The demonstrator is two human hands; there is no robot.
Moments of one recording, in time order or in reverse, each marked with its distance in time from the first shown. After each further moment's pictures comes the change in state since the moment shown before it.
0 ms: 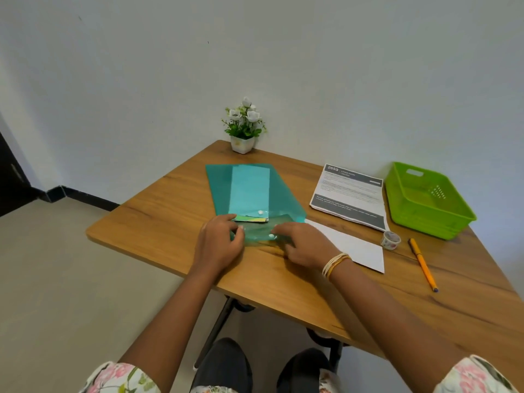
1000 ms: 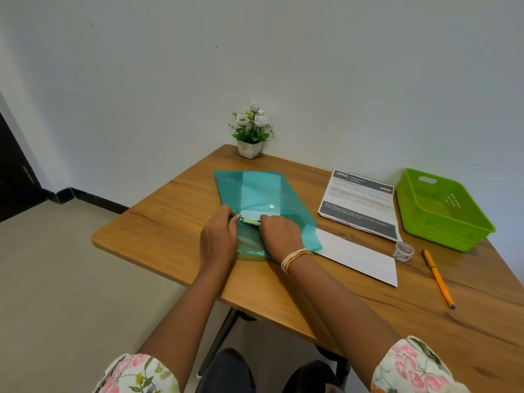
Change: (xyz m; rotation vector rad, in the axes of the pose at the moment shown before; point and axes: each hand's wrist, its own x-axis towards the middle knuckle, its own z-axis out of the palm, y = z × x) left_hand 0.019 0.003 0.002 -0.076 0.309 -0.118; right_hand 0.066 -0.049 0.026 -0.249 0.180 0.143
